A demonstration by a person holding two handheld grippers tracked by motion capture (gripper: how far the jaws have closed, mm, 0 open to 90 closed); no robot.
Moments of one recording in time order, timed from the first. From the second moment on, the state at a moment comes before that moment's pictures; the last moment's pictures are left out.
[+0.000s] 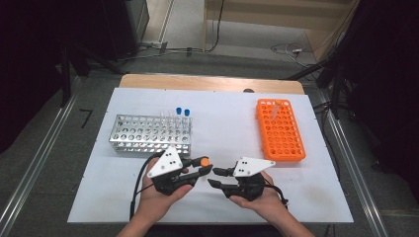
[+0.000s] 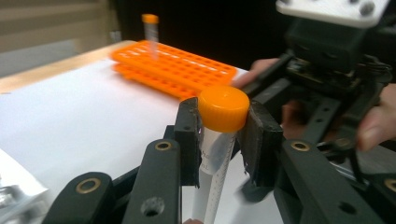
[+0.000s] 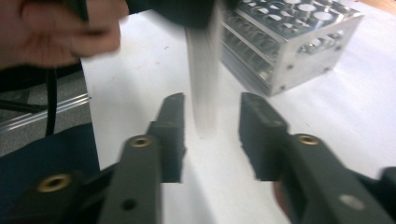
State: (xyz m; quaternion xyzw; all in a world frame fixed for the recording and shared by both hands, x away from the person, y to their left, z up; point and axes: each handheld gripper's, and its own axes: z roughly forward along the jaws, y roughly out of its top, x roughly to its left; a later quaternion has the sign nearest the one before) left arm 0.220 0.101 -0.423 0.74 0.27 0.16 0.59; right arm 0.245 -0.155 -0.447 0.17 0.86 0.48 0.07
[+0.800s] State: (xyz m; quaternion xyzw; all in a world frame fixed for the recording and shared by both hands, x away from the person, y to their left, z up) left arm 0.312 0.229 -0.404 0.65 0.43 0.28 0.57; right arm 0.269 -0.253 -0.465 0.26 0.84 0.47 0.10
